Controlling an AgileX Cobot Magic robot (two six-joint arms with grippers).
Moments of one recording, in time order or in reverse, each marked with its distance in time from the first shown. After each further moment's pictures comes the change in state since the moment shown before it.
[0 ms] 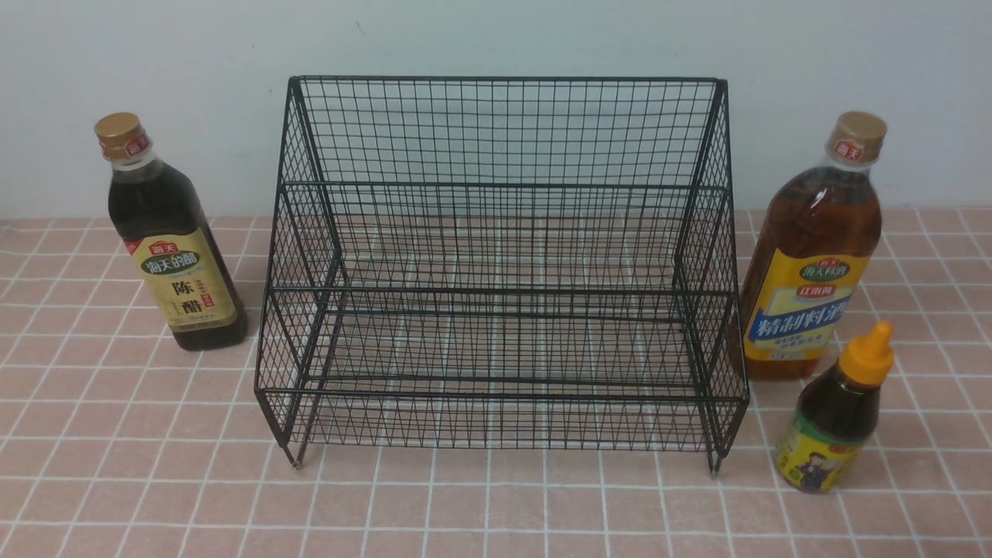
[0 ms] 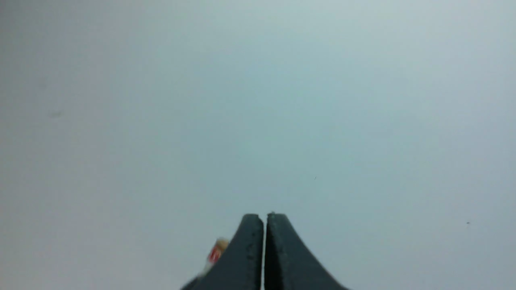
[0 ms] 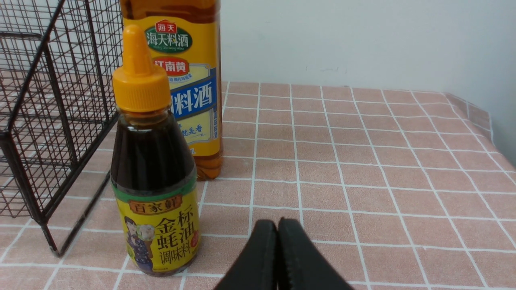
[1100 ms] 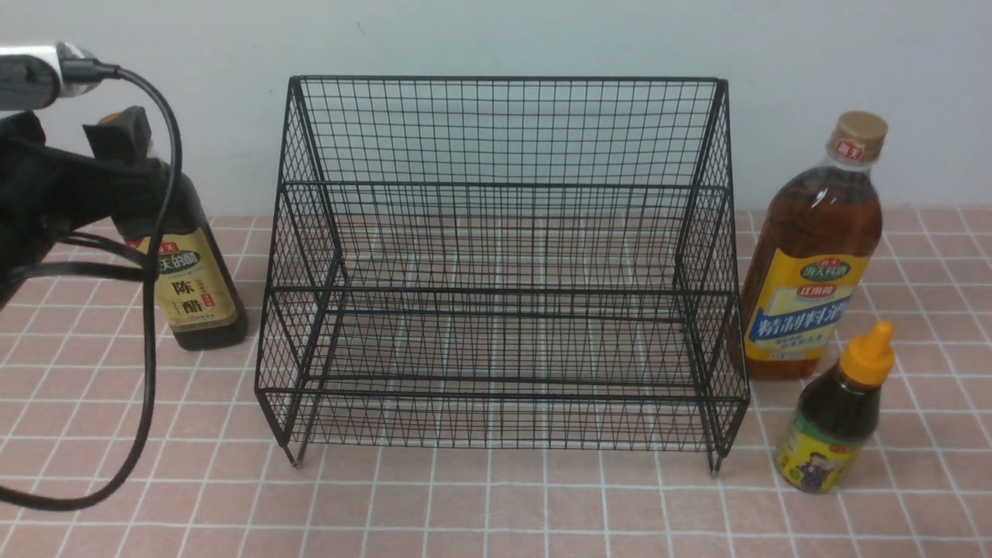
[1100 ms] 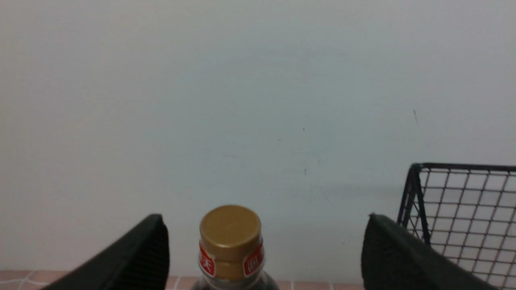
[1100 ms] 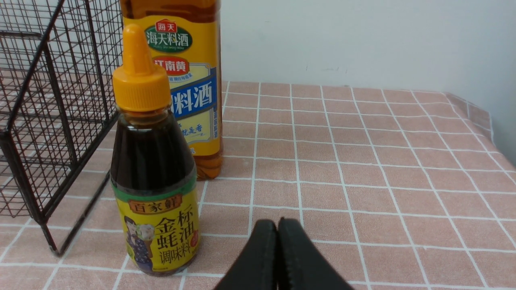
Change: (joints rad) right arm 0.000 0.000 0.000 0.000 0.001 -0.001; left arm 0.000 1.237 -0.654 0.205 -0.041 0.151
